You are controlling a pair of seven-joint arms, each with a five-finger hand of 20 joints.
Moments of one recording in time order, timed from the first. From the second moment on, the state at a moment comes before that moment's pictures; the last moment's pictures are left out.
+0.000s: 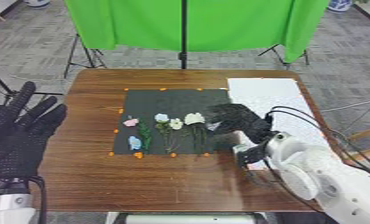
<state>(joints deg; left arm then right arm) 143.5 -47.7 -104.7 -135.3 20.7 15.3 35.6 -83.6 -35.7 56.4 -113.5 -52.3 11.0 9.1</state>
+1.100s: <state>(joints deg) 140.0 -50.8 -104.5 -134.6 26.0 17.6 27.1 -97.6 -33.4 82.8 -114.1 -31.6 12.2 2.8</state>
